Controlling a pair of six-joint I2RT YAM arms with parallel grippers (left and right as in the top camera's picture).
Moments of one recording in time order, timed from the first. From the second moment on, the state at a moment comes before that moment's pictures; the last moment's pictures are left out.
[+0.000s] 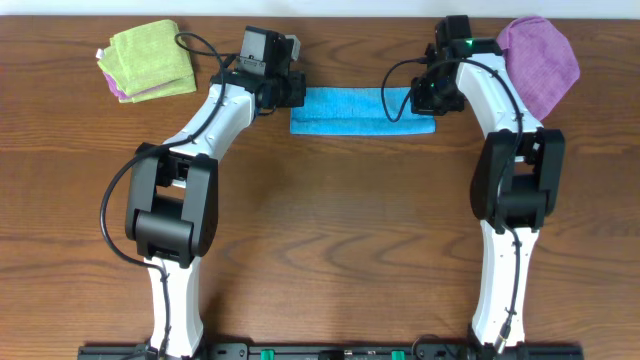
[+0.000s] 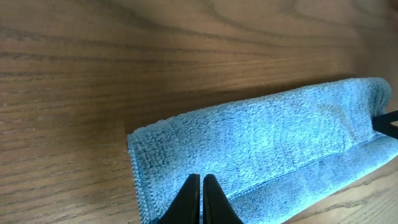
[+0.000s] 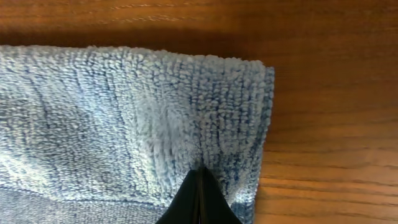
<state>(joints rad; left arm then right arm) -0.26 2.18 1.66 -0.39 0.34 -0.25 0.07 2.44 2.07 -1.02 -0.10 0.10</state>
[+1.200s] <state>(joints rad) -0.22 2.18 1.66 -0.54 0.44 -0.21 0.01 1.96 2.07 -1.27 -0.14 -0.01</state>
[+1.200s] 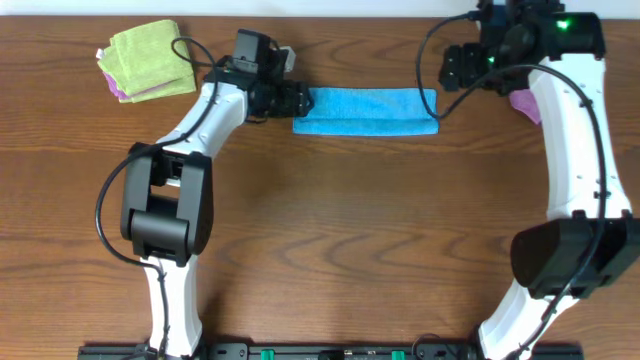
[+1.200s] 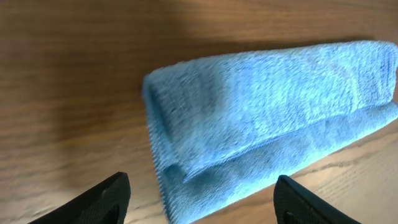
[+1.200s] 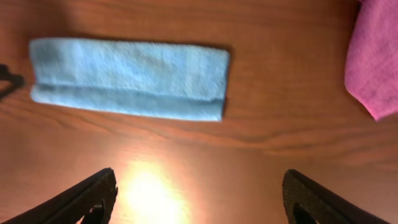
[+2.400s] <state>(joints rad) -0.43 2.27 1.66 -0.35 -0.14 -0.12 0.00 1.96 2.07 -1.29 -0.11 -0.05</state>
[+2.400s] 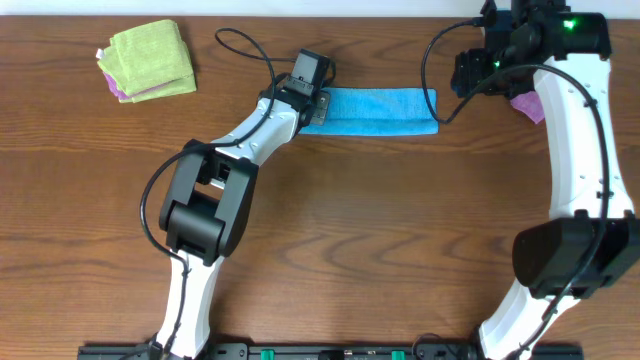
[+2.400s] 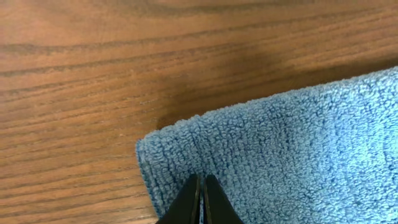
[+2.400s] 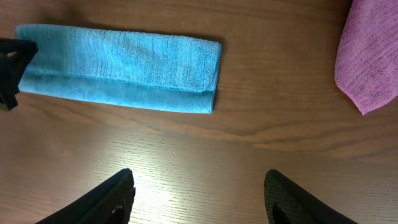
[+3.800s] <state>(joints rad) -0.35 2.31 1.70 -0.45 -0.12 -0.05 -0.09 2.01 1.54 -0.75 -0.55 -0.02</state>
